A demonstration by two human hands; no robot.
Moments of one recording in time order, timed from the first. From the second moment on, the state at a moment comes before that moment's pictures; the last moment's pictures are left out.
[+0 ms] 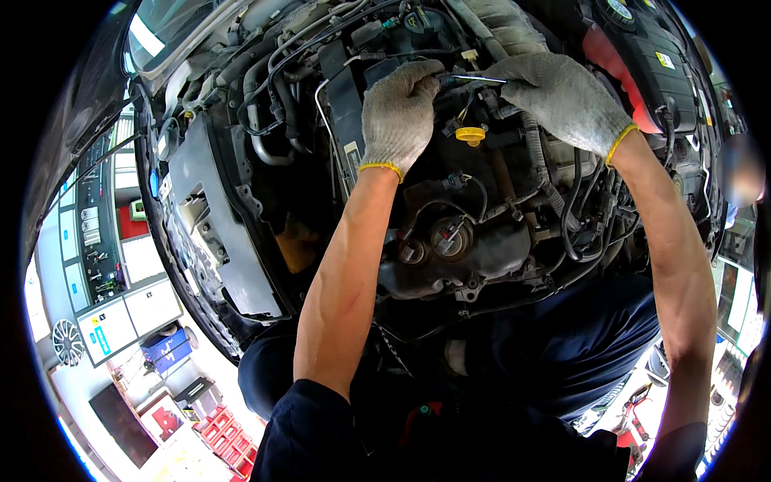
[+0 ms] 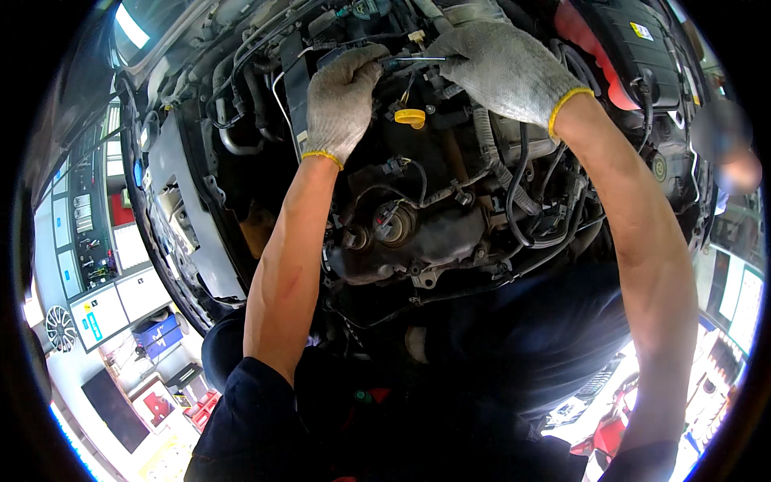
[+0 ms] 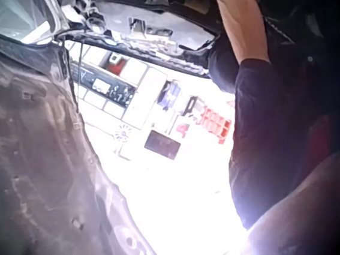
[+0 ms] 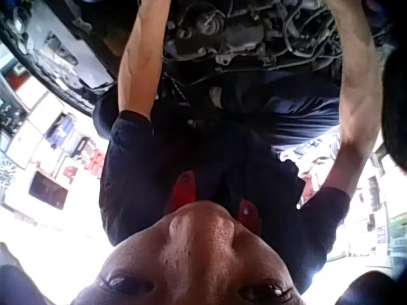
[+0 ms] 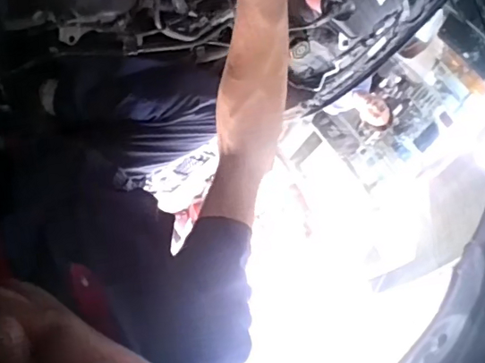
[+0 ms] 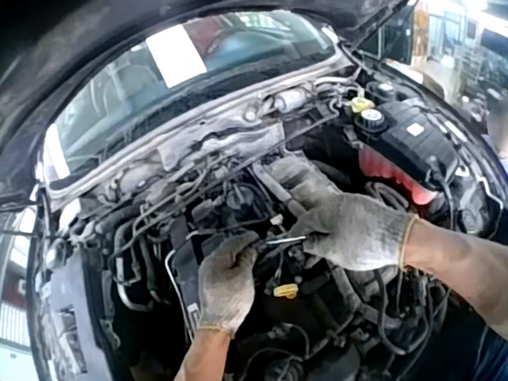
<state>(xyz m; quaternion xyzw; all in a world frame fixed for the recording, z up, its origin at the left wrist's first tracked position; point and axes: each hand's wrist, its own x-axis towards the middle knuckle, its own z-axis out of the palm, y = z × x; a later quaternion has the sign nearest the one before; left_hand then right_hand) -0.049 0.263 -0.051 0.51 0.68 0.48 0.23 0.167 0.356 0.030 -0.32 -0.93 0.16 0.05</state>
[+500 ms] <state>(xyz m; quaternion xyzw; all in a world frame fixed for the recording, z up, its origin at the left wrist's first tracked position) -0.047 0.263 -0.054 0.48 0.65 0.52 0.26 0.165 0.339 0.023 -0.35 -0.91 0.17 0.14</state>
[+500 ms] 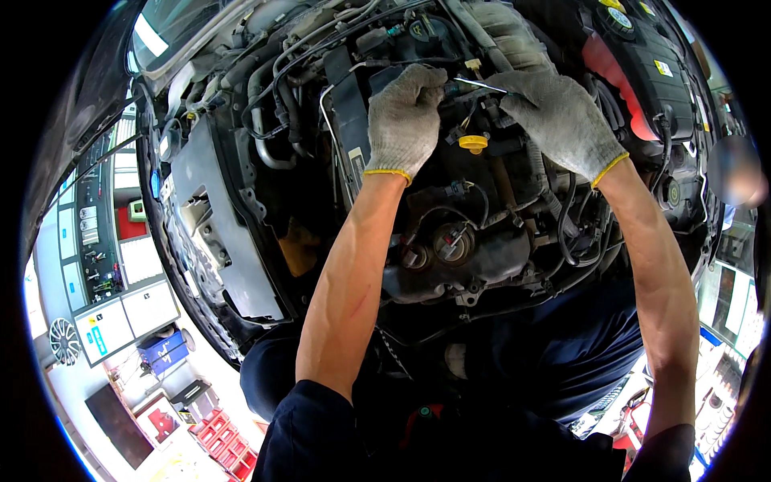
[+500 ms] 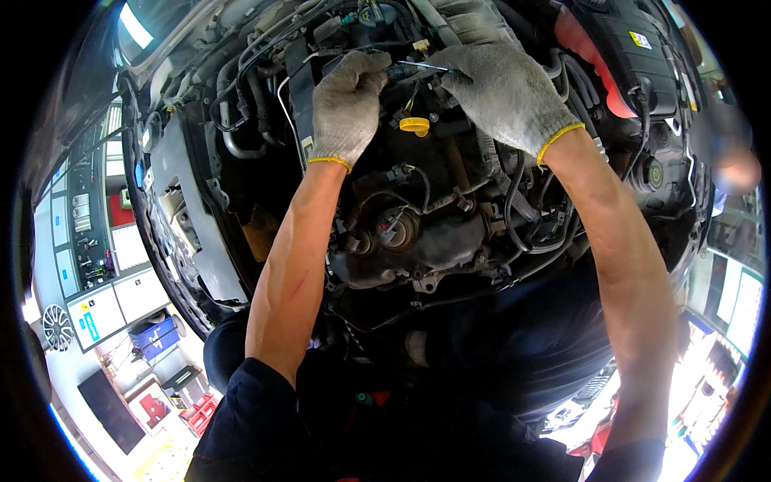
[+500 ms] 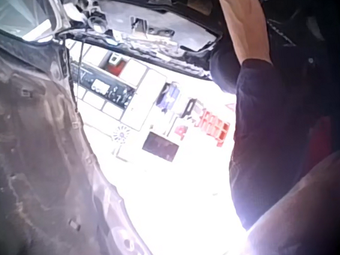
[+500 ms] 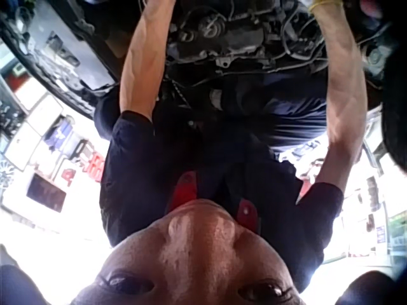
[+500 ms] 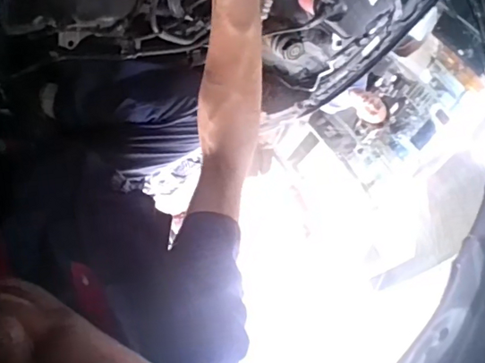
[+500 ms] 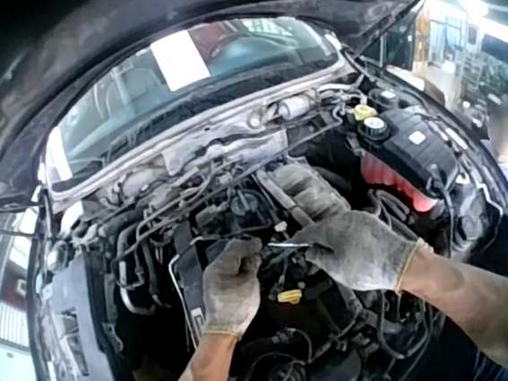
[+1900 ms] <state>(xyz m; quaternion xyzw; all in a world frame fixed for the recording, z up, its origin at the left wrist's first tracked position) -0.079 0.266 -0.039 0.58 0.63 0.44 0.28 0.140 0.269 0.016 -0.48 -0.75 0.42 0.19</state>
